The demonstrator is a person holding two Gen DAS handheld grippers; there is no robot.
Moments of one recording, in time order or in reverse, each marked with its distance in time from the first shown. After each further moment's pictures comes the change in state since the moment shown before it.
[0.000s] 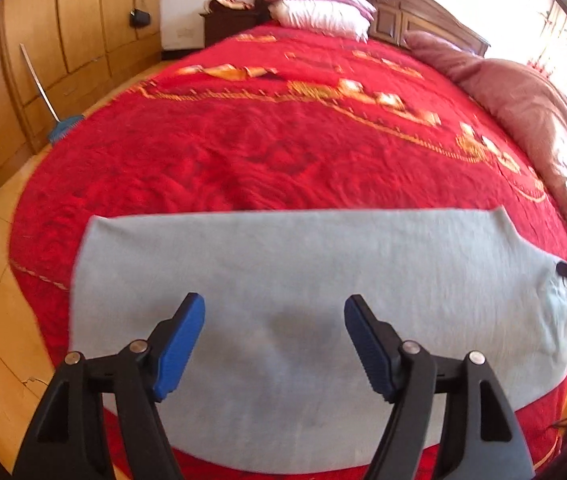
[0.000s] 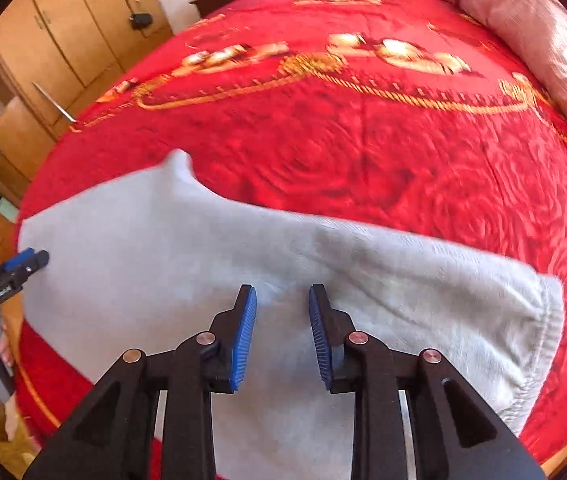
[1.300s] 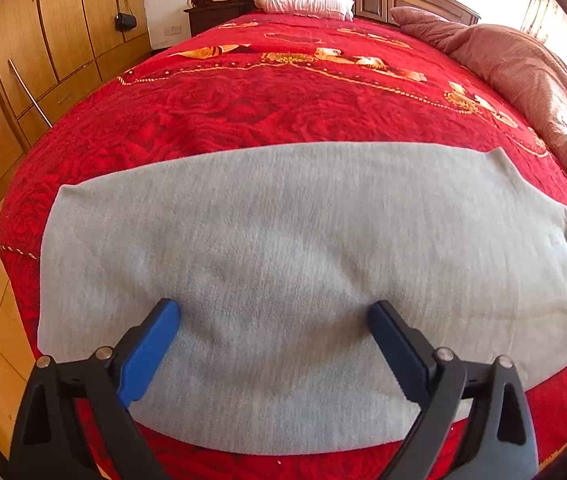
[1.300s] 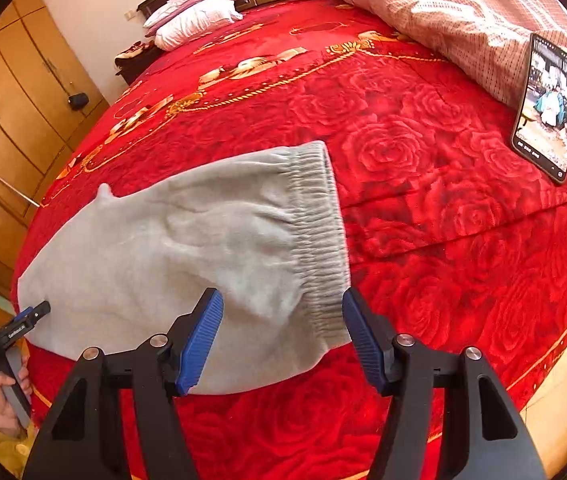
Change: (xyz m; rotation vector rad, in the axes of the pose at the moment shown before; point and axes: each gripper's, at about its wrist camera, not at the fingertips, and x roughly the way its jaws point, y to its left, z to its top) left arm 0.015 -0.029 -0.036 0.075 0.024 0.045; right arm -0.087 -0.101 -0.098 0.306 -0.133 -0.078
